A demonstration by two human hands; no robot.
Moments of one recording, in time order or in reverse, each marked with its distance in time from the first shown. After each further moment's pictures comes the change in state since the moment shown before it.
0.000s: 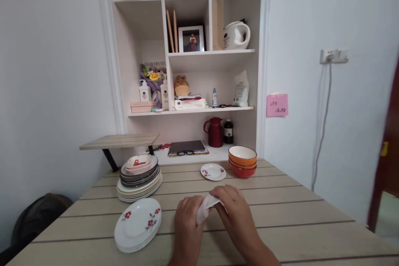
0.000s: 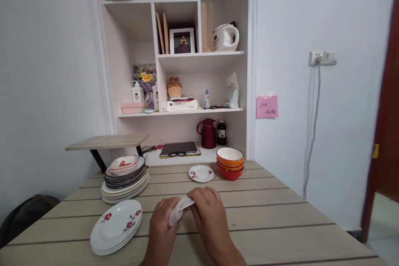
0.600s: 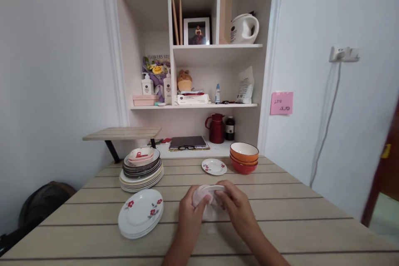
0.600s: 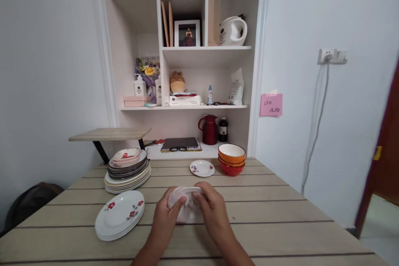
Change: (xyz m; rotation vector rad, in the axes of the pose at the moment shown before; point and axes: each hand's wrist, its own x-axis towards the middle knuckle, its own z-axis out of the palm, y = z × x) left_hand 0.010 0.014 0.001 -0.542 -0.120 -0.659; right_hand -0.002 0.002 0.003 0.580 -0.079 0.469
